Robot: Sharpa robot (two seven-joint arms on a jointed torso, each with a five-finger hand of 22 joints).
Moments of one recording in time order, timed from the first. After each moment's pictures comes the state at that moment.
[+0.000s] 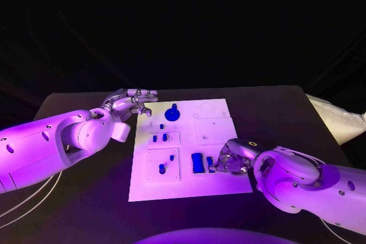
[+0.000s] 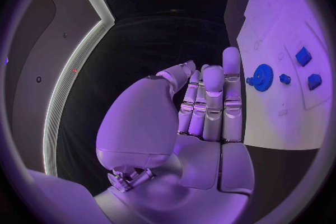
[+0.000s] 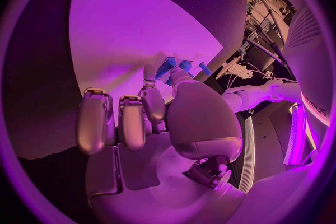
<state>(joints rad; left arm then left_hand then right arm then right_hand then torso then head) 1.19 -0.89 -0.03 1.50 0.01 -0.18 0.25 1.36 -0.11 0.47 -0.01 0.14 1.02 0.19 0.11 0.07 1.08 0.11 0.24 0.10 1.27 0.02 1.05 0.66 0.17 1.20 0.12 0.58 0.89 0.99 -1.01 -0.05 1.93 -1.55 -0.28 -0.56 1.17 -0.06 0.04 0.24 0.27 1.14 0.05 0.27 0.31 1.42 -0.03 1.21 1.30 1.46 -0.09 1.46 1.31 0.08 1.44 0.02 1.39 1.19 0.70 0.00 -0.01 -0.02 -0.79</state>
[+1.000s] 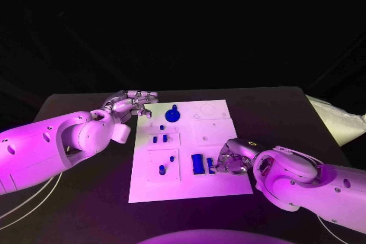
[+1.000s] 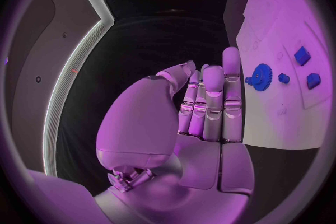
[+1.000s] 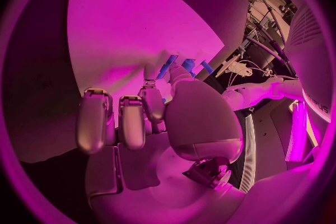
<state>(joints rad) 1.18 -0.89 -0.03 1.49 0.01 -0.17 0.25 1.36 -0.11 0.47 -0.01 0.14 1.02 0.19 0.11 0.07 1.08 0.11 0.24 0.10 1.27 0.02 1.05 0.66 0.17 1.20 0.12 0.58 0.89 0.99 -1.00 -0.05 1.90 -1.51 -0.29 -0.53 1.19 -0.05 0.02 0.24 0.26 1.13 0.06 0.28 0.31 1.42 -0.02 1.18 1.29 1.46 -0.09 1.46 1.31 0.08 1.44 0.02 1.39 1.17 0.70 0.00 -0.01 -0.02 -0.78</state>
